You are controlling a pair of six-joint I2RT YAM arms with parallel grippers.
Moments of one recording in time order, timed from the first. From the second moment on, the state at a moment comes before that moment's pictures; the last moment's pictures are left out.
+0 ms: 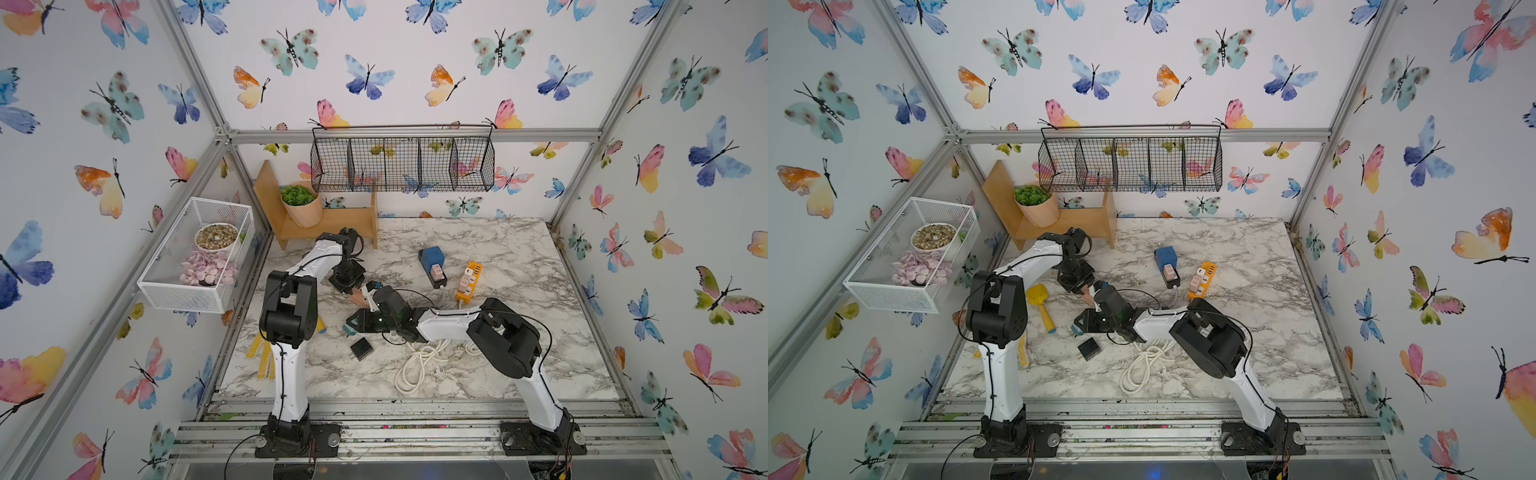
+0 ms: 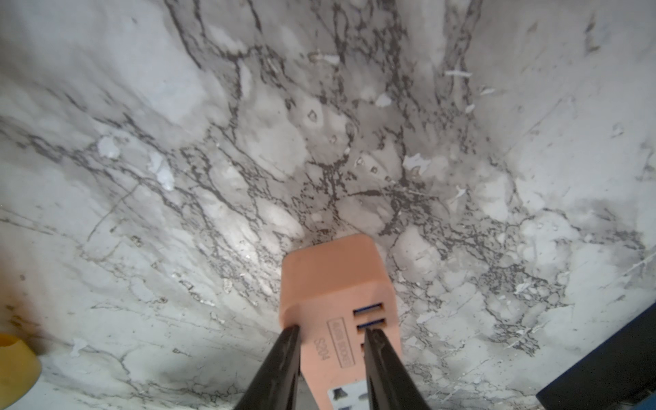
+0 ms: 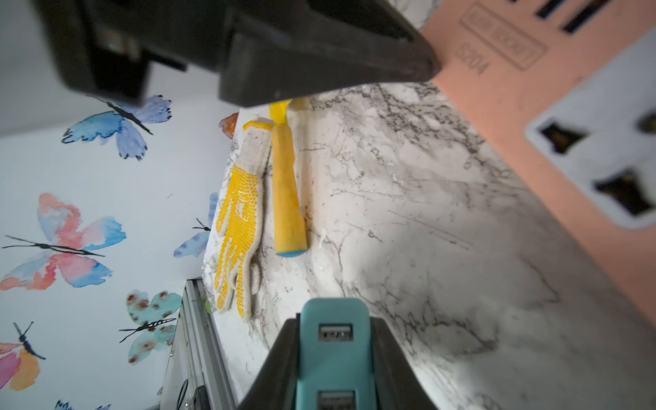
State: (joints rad) left arm -0.25 2.13 1.73 -1.02 0.12 -0.99; right arm 1.01 2.19 1.37 0.24 -0.27 0.86
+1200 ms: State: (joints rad) left arm -0.25 2.11 1.74 -1.00 0.13 -0.95; right arm 0.99 1.94 1.45 -0.16 -0.01 0.72
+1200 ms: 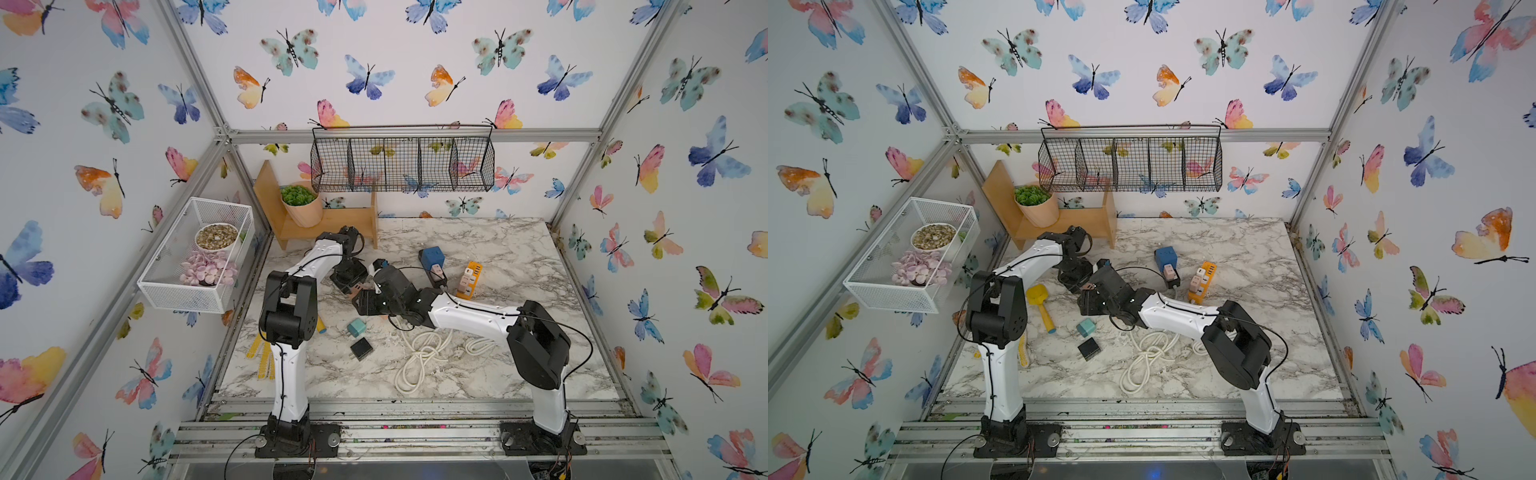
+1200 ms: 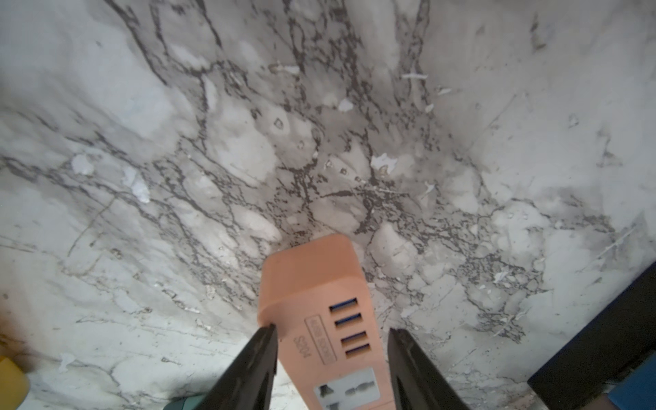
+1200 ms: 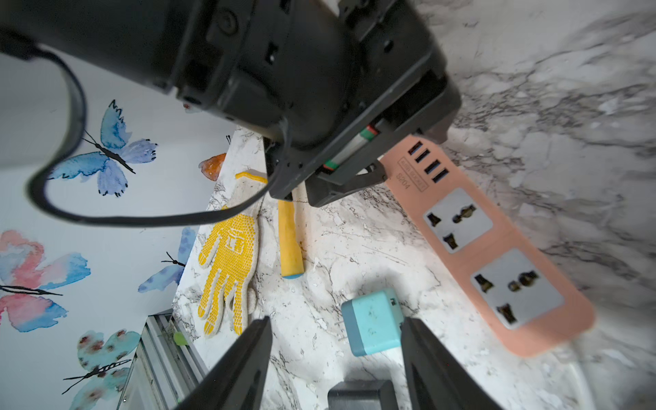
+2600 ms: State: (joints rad) left arm -0.52 1.38 1.06 -0.82 0.32 -0.64; right arm 0.84 1.55 0.91 -0.48 -0.02 1.29
